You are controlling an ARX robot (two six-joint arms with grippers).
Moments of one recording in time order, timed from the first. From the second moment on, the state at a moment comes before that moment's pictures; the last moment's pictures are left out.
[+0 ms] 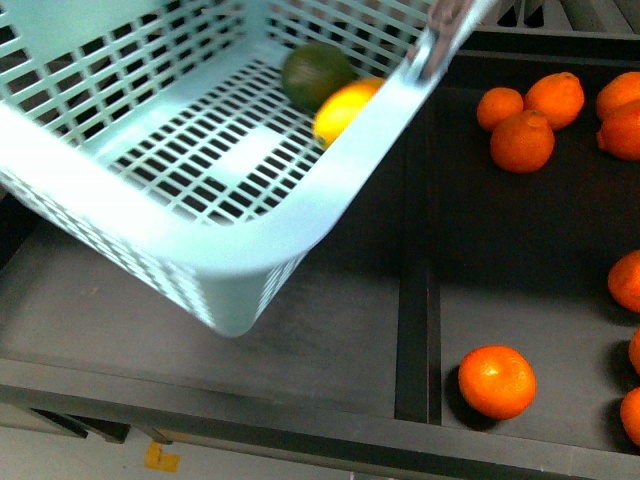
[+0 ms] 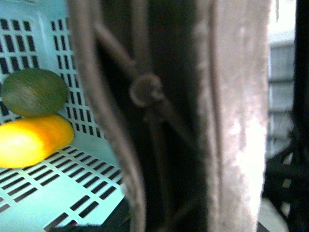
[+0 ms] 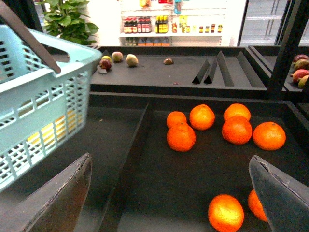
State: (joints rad) left arm -0.56 1.80 1.54 -0.17 -0.31 -1.40; right arm 0.00 0.00 0.02 0.00 0.00 0.00
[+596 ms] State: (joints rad) left arm -0.38 2.13 1.61 -0.03 -0.19 -1.66; right arm 0.00 0.00 0.02 0.00 0.00 0.00
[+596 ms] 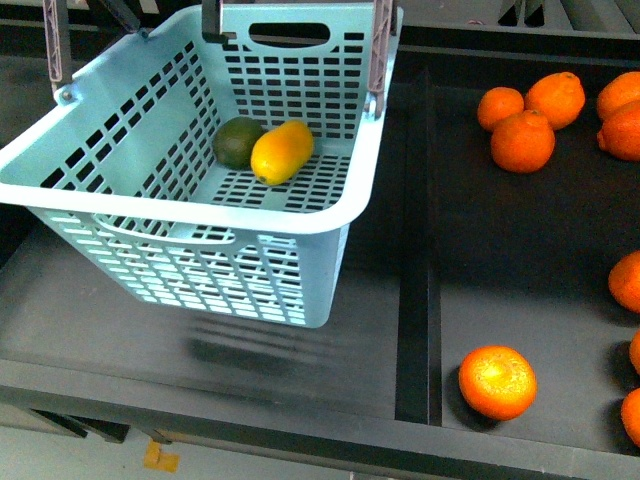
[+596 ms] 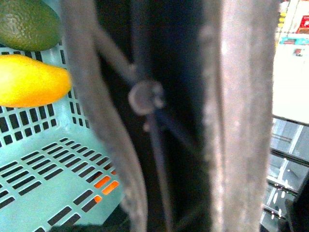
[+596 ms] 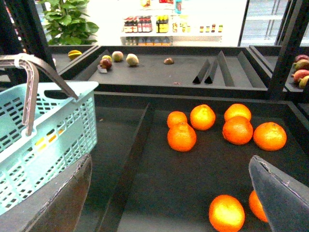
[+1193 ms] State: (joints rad) left arm -0.40 2.11 1.36 0.10 -0.14 -1.60; right arm 0.00 0.00 0.02 0.00 0.00 0.00
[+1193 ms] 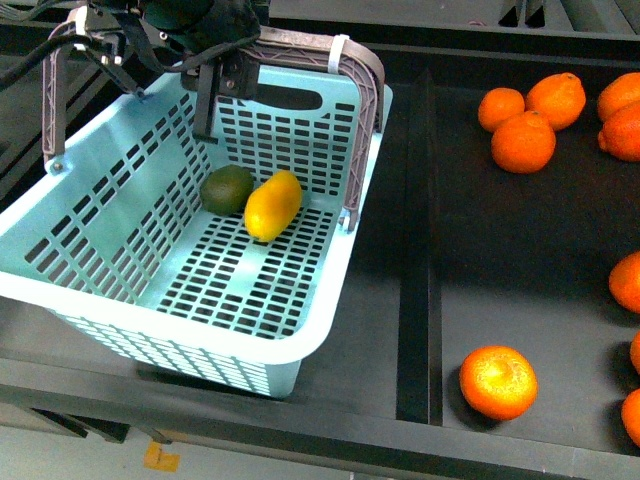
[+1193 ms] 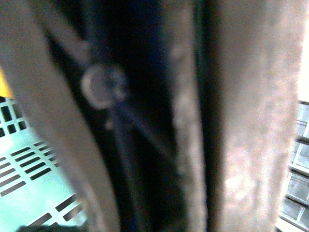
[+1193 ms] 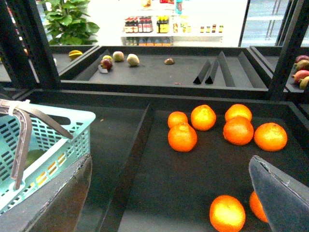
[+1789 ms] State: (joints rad) left arm -0.42 1.75 1.09 0.02 -0.26 -1.75; right arm 0.00 0.00 0.02 0.00 0.00 0.00
